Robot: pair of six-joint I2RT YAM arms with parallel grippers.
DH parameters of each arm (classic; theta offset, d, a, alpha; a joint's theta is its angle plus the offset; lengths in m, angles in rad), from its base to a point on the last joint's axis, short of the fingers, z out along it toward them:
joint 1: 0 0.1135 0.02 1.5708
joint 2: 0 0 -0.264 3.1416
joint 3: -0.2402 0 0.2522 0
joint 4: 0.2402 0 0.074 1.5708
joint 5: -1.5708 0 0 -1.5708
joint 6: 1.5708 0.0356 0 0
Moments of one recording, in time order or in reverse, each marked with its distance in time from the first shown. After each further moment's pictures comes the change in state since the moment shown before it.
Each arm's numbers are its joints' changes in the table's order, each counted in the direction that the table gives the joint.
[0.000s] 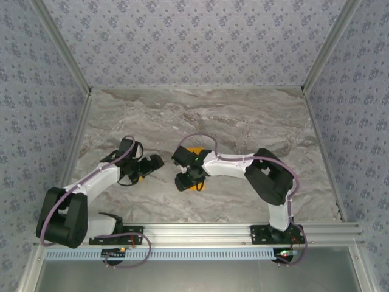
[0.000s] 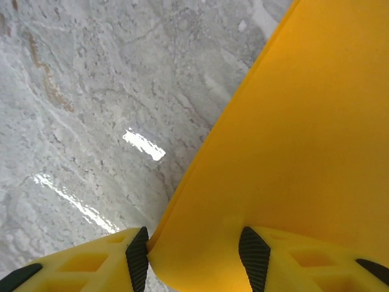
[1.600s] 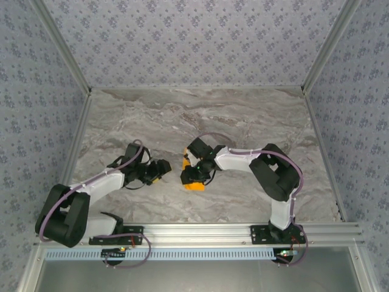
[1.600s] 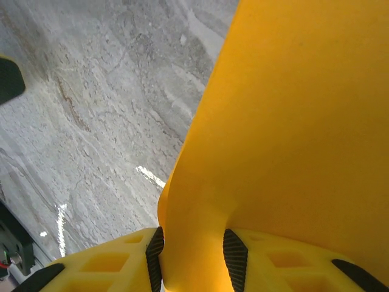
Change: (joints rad) left arm -0.108 -0.016 0.099 -0.253 -0.201 -0.090; right arm -0.151 0.021 0.123 -0.170 0.303 0.114
